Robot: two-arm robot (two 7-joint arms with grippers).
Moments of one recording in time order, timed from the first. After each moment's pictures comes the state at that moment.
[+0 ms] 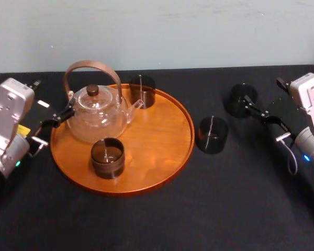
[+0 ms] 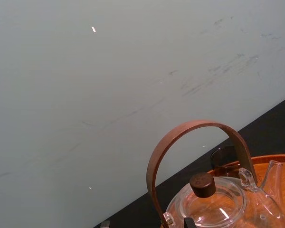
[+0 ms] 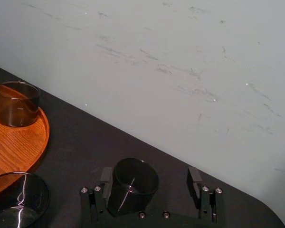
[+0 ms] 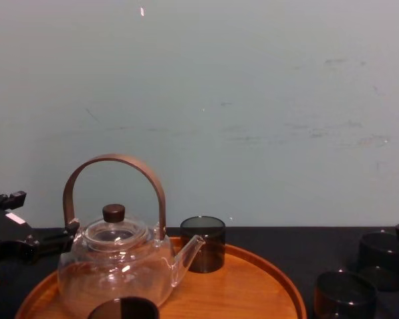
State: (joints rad) left arm -0.20 0.60 0.45 -1.41 -0.25 -0.12 0.03; right arm 0.20 0.60 -0.45 -1.41 0.25 -0.12 -0.03
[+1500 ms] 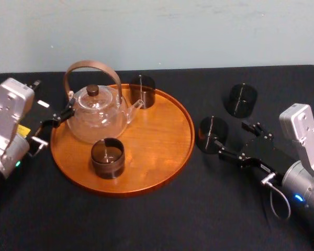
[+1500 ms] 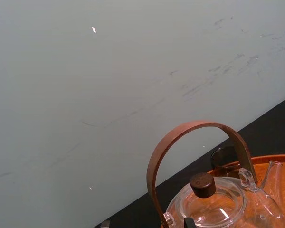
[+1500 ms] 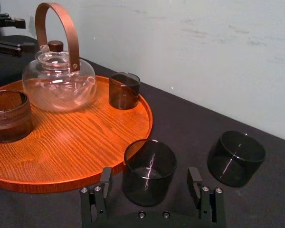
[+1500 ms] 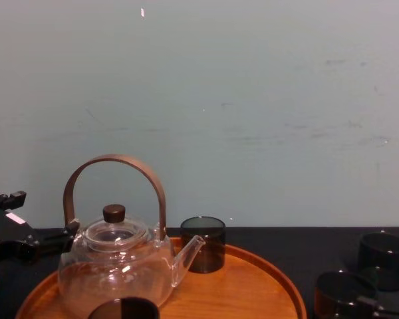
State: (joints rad) left arm -0.20 0.60 0.45 -1.41 -0.25 -0.12 0.03; right arm -0.02 0.62 -0.38 -1.65 0.37 0.01 0.21
